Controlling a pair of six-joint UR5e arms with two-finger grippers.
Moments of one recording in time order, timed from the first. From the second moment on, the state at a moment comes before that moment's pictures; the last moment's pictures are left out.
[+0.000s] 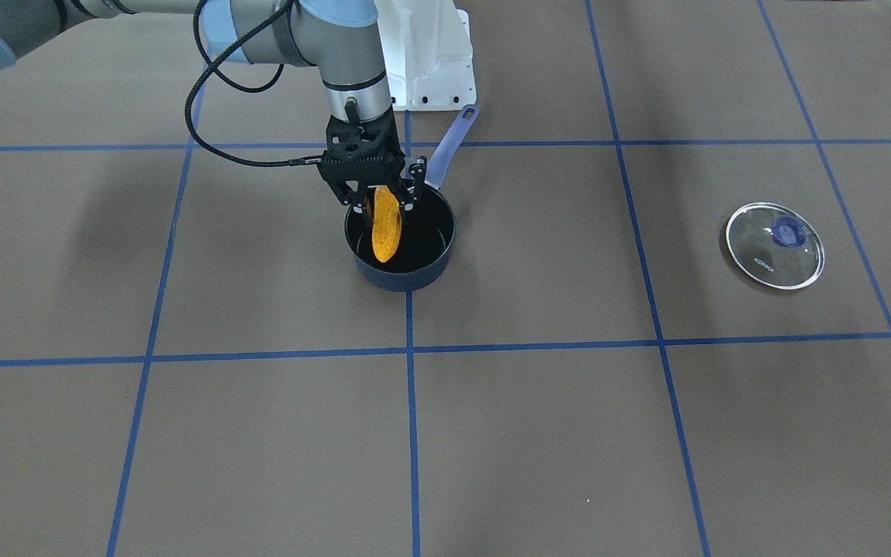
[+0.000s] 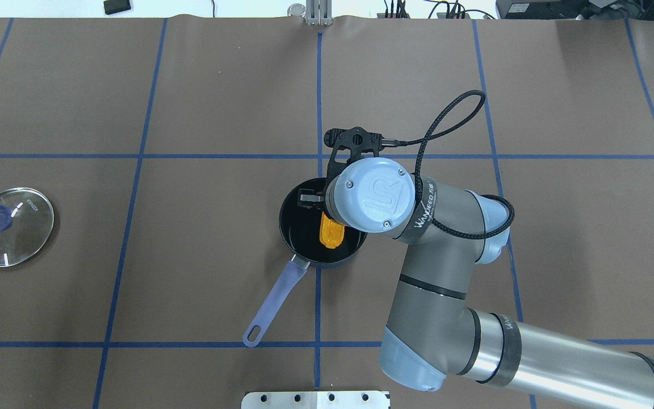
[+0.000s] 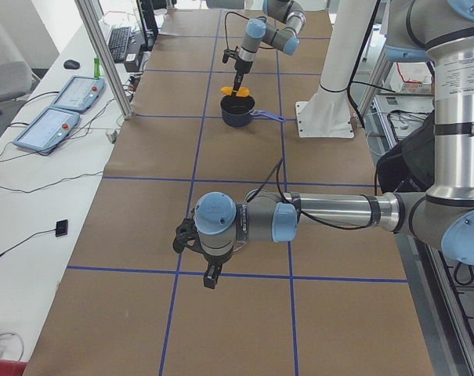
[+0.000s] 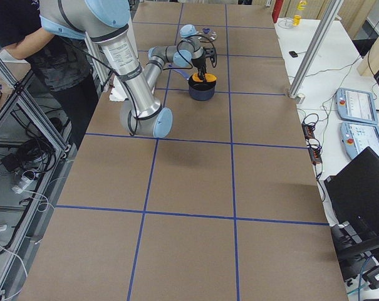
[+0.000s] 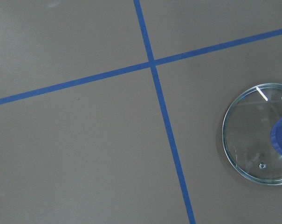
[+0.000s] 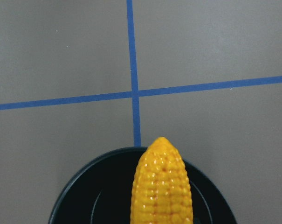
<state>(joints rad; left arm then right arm) -1.64 -1.45 -1.71 -1.55 -2.39 0.30 0.42 -0.88 1.77 -1.52 1.55 1.38</state>
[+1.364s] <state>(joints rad) -1.64 -1.45 -1.71 -1.50 -2.38 0.22 1.13 -1.20 1.71 -1.54 2.12 0.43</state>
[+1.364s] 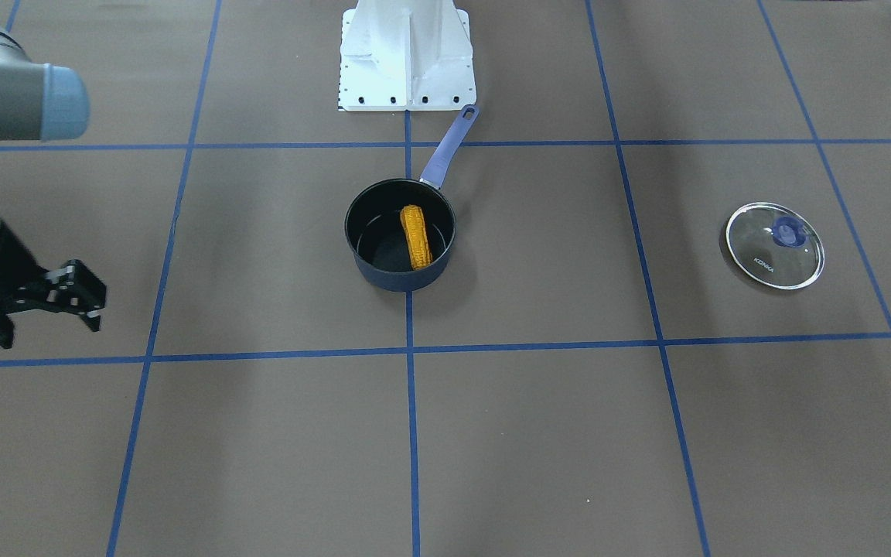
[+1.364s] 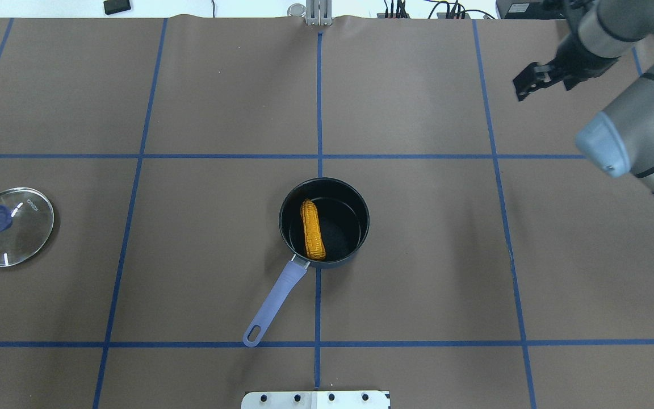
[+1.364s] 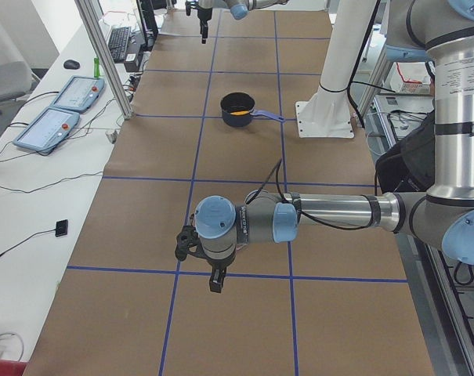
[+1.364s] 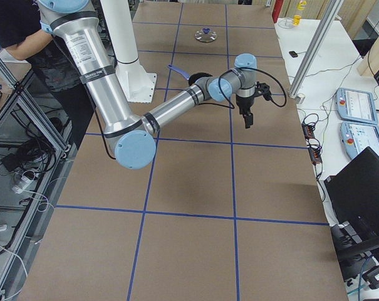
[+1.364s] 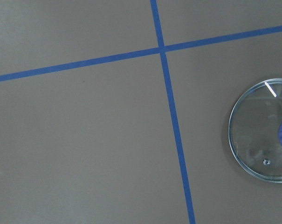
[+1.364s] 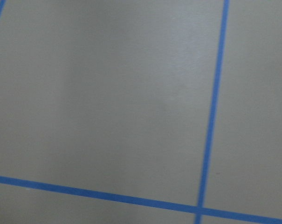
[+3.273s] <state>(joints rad) -1.64 -1.43 -1.77 -1.52 -2.38 0.22 1.55 -1.72 1.69 -1.37 2.21 -0.02</state>
